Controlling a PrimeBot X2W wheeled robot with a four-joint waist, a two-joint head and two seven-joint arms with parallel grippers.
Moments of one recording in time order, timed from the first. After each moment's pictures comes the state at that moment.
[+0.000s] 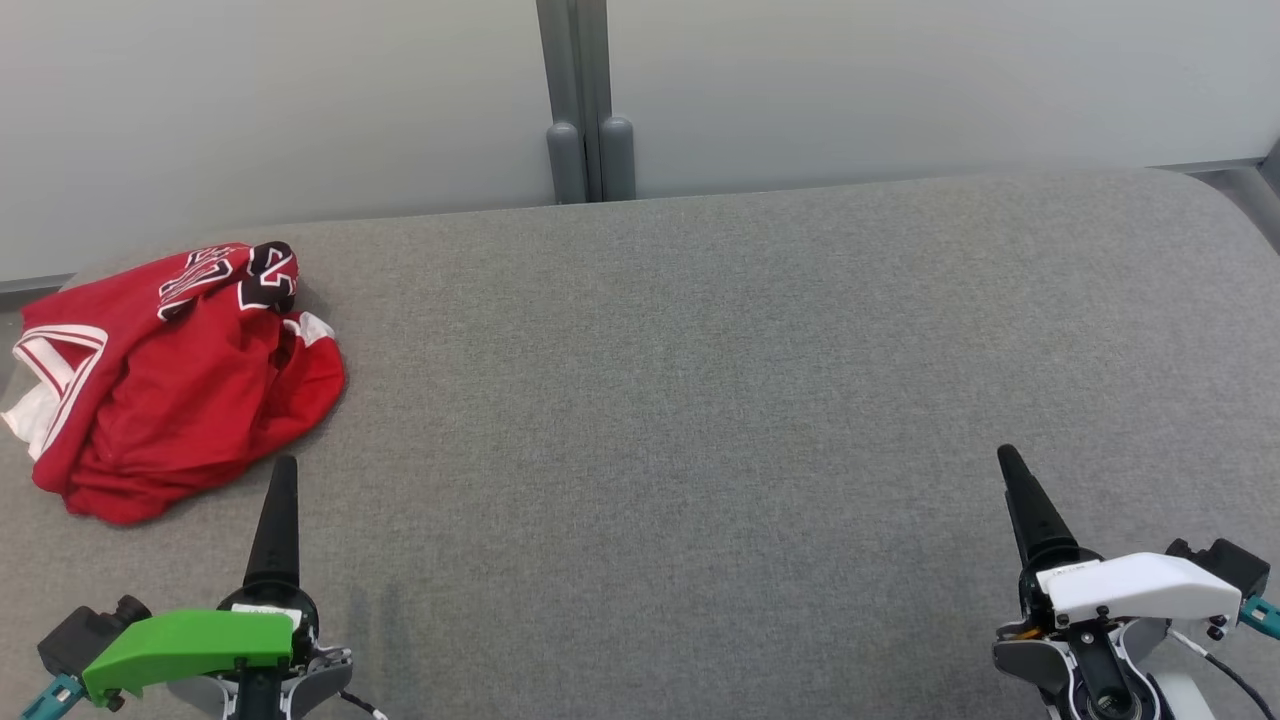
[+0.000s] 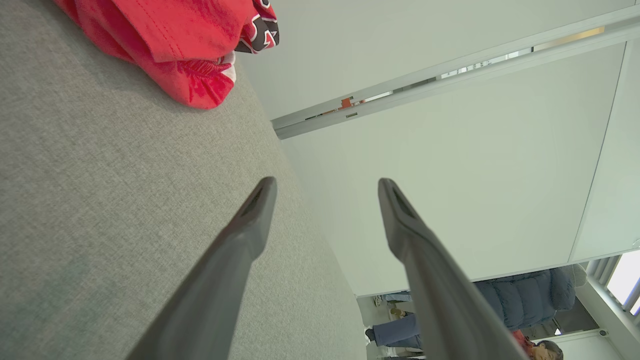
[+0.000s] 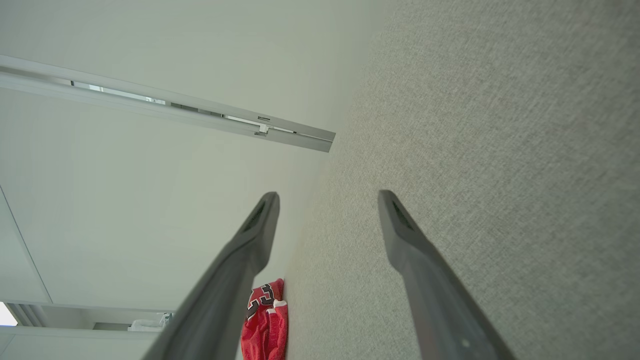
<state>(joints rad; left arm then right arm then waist) -0.05 0.05 0.05 0.20 -1.37 -0.13 0.02 -0.06 -0.04 -0.04 0.25 1.31 0.13 0.02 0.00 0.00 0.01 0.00</state>
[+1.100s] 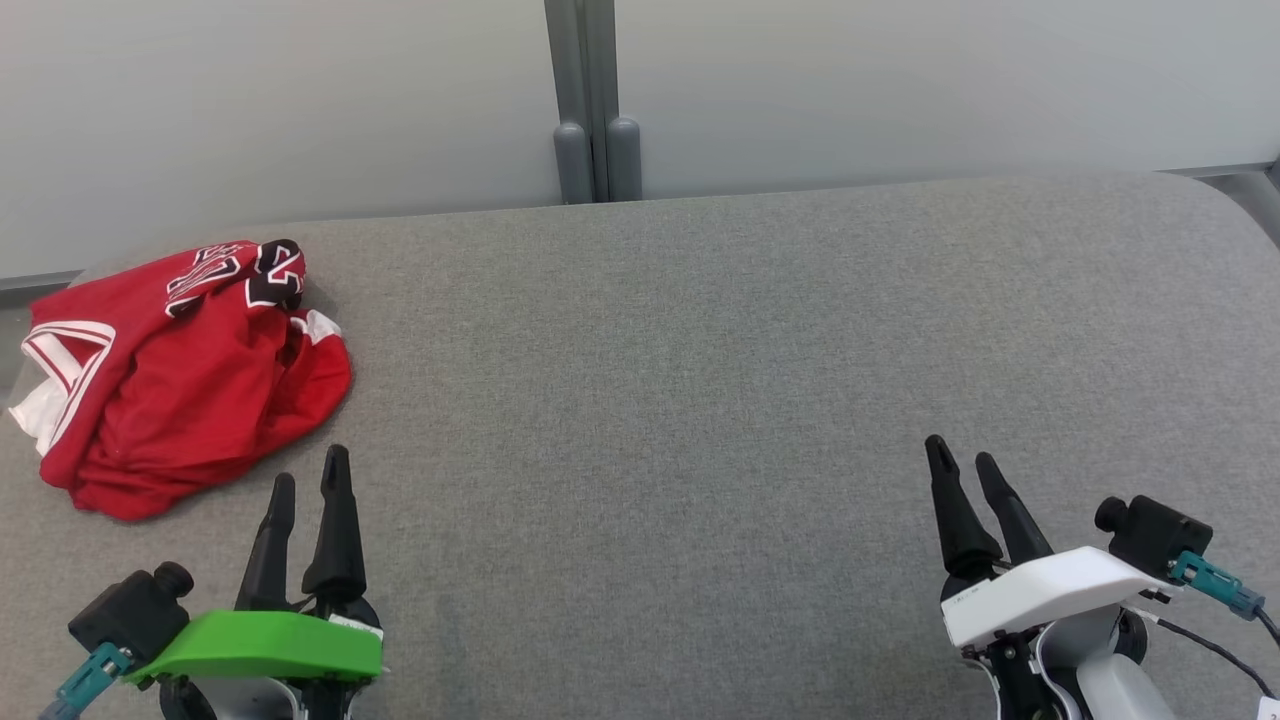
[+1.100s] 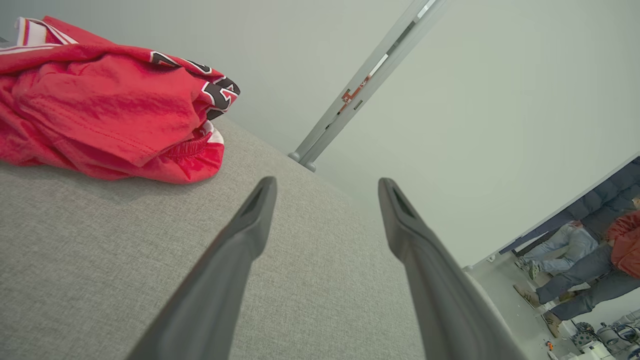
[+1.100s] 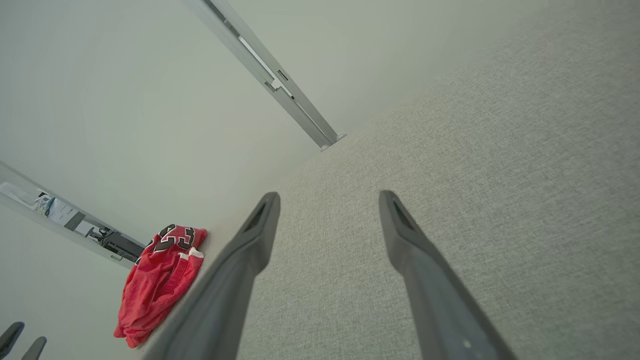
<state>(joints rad) -0.01 0.04 -0.01 0.10 -0.78 -0.11 -0.10 -0.05 -0.04 0.08 0.18 0.72 0.13 -0.10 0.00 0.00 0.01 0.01</state>
